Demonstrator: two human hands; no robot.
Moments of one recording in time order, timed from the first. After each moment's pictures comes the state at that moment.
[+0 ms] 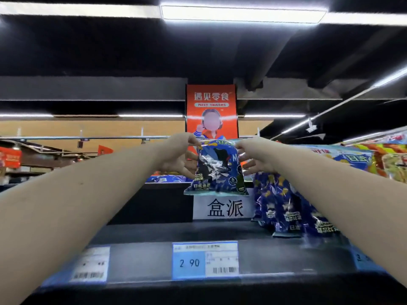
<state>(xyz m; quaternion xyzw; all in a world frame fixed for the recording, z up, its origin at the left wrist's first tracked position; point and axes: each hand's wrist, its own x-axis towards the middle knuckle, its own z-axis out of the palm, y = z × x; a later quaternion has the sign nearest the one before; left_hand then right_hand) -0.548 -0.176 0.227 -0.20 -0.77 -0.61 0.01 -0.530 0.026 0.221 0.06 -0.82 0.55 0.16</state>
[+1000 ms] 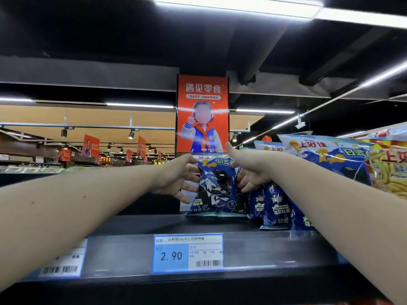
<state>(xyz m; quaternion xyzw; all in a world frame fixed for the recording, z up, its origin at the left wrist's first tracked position) -0.577 -0.162 0.164 -0.24 -0.80 -0.54 -0.11 -0.530 0.040 0.190 0.02 -0.85 0.52 0.03</state>
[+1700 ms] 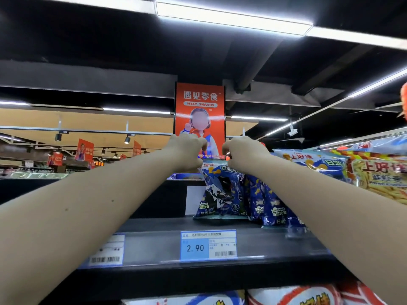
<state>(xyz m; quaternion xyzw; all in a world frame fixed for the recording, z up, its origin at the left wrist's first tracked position) -0.531 -0.169 0.219 -0.24 -0.88 0.06 0.41 -0.491 0.004 0.212 0.06 -0.91 -0.09 0.40</state>
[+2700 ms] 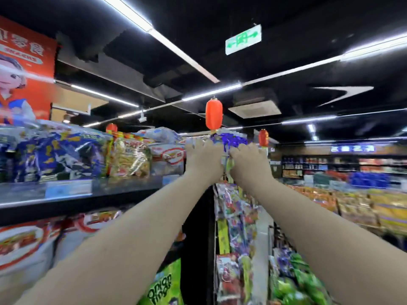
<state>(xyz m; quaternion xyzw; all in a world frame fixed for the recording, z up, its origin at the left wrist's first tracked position) -0.179 0.248 0.120 -0.49 -0.73 -0.21 0.43 -0.083 0.319 0.112 -0.35 -0.78 -0.33 0.41</state>
